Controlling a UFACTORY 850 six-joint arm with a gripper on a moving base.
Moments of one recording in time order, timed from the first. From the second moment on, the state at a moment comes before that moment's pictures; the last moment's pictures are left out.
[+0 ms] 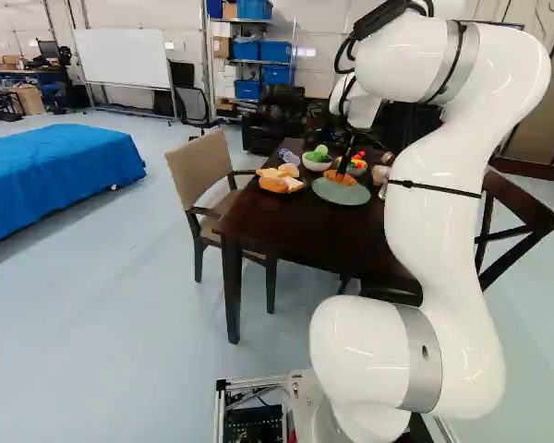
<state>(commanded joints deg) -17.6 -29.9 -85.7 0.0 -34.9 -72.6</state>
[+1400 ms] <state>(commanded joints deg) -17.6 -29.7 -85.6 0.0 -34.9 -72.6</state>
